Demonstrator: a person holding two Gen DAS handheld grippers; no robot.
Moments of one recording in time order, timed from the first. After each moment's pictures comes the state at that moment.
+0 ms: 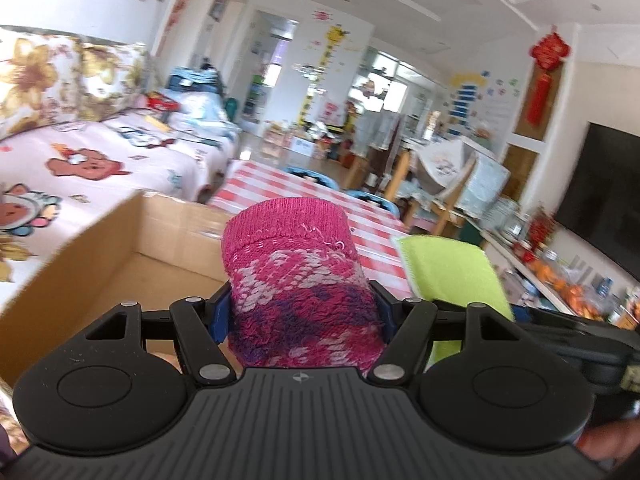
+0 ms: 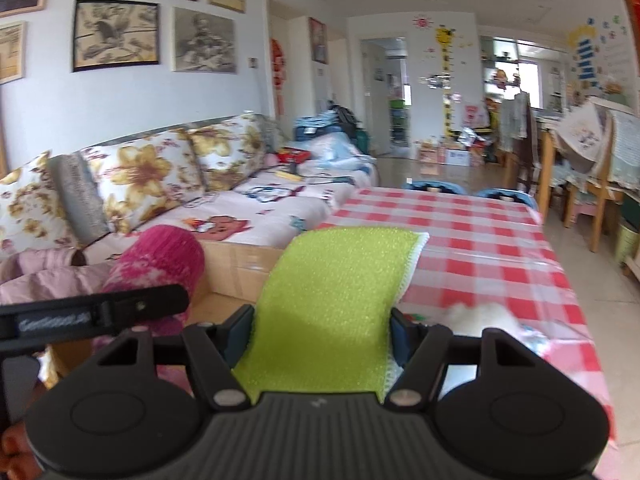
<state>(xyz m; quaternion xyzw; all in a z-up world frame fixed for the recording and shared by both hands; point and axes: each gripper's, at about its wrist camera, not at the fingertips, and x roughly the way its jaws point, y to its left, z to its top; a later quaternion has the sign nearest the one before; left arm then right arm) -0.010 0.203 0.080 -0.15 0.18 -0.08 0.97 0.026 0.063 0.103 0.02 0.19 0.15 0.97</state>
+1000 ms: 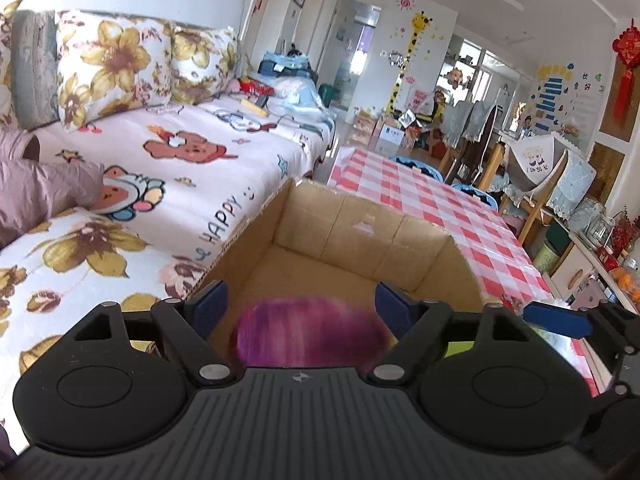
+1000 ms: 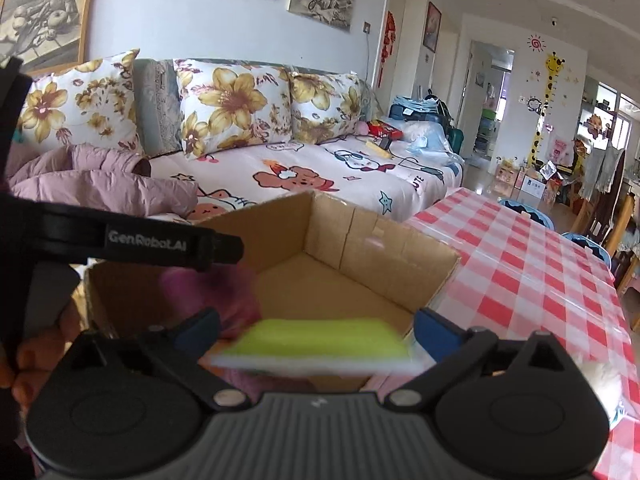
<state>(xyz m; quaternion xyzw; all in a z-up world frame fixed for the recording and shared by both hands) -0.011 0.239 0.077 -0.14 0.22 0.04 0.96 0.035 0.166 0.079 -0.12 0.21 0.25 0.94</state>
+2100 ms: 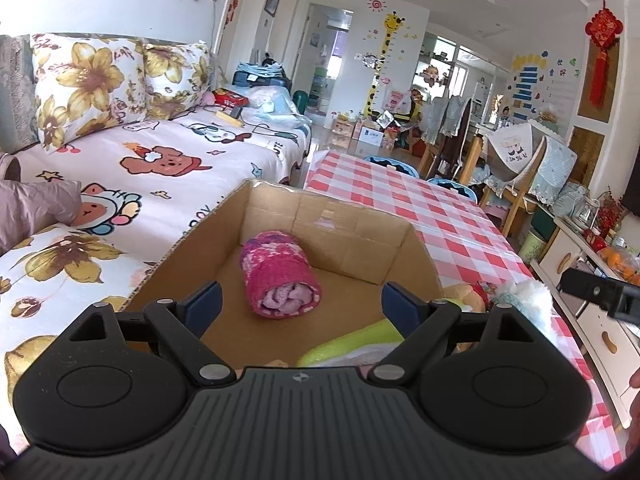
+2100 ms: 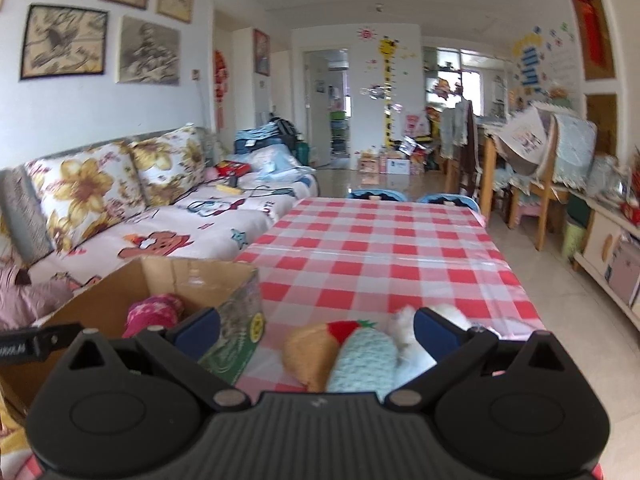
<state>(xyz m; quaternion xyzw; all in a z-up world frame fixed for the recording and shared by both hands) -0.009 0.234 0.074 -0.11 0.21 0.01 0.97 0.028 0.049 0.094 0.03 0.17 0.04 0.98</state>
